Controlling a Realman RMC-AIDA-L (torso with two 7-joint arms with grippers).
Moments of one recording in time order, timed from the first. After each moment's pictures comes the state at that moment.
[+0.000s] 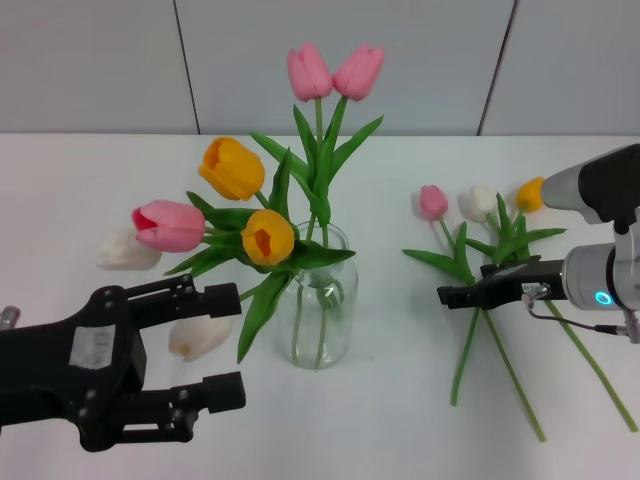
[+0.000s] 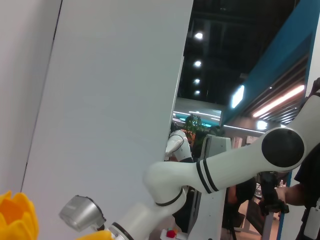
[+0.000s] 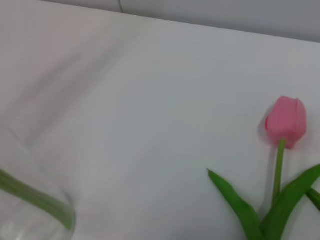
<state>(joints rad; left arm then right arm) -0.20 -2.03 1.06 1.00 1.41 1.93 -1.46 0.76 2.06 -0.81 -0.34 -2.29 -0.80 1.81</state>
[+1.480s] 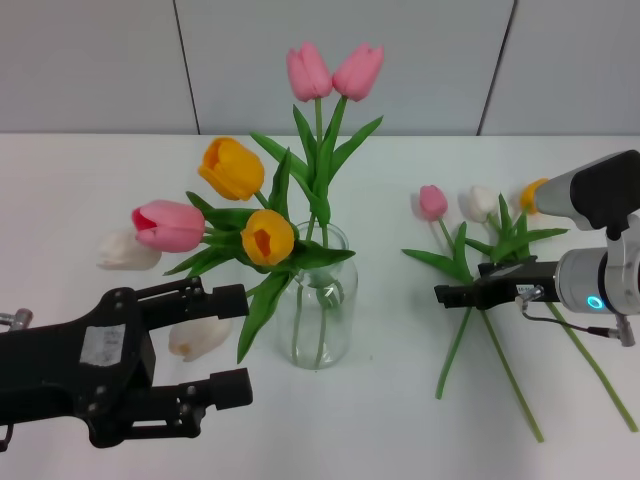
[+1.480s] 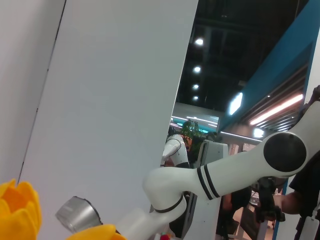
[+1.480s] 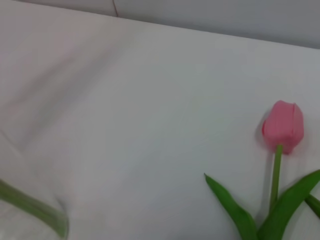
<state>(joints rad) -0.23 -2.03 1.06 0.93 1.42 1.93 -1.46 0.77 2.07 -0.80 -0.30 -2.24 -0.73 1.75</state>
